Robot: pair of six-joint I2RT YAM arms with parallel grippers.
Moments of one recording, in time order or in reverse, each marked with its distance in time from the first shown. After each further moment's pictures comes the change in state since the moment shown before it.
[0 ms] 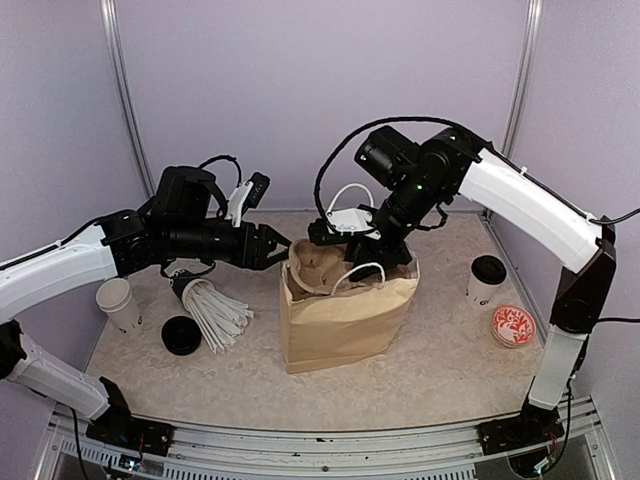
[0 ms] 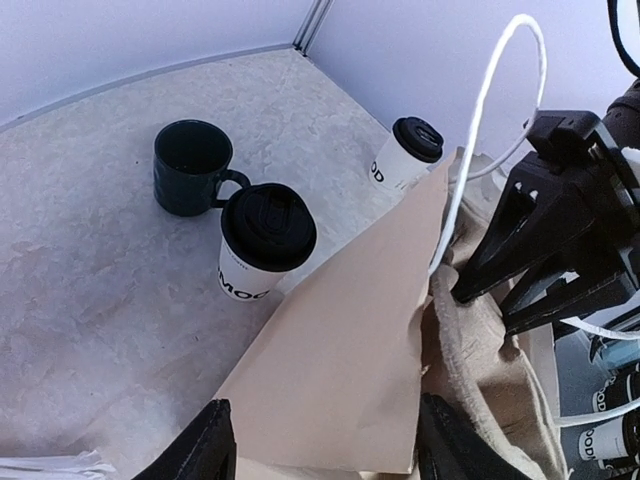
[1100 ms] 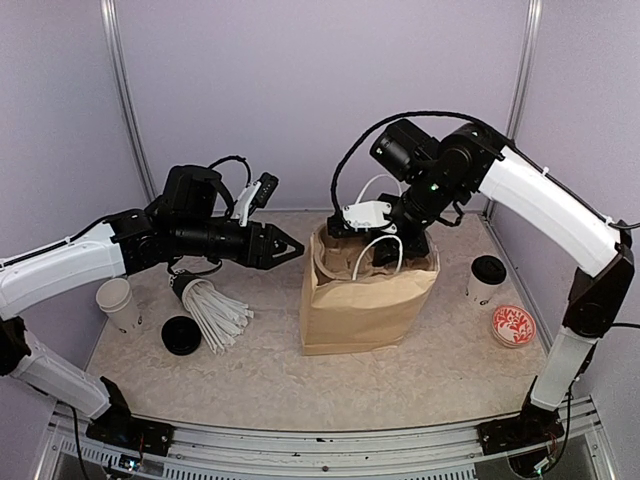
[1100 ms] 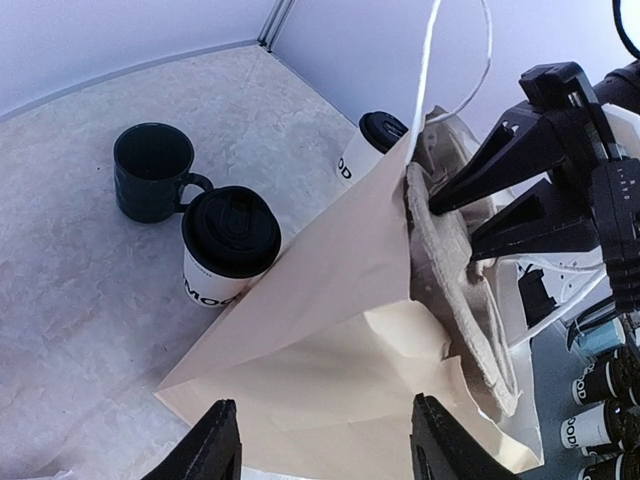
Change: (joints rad) left arm 0.010 0.037 0.013 0.046 0.095 -0.001; right arm 0.006 -0.076 -0.033 -0.013 0.266 0.056
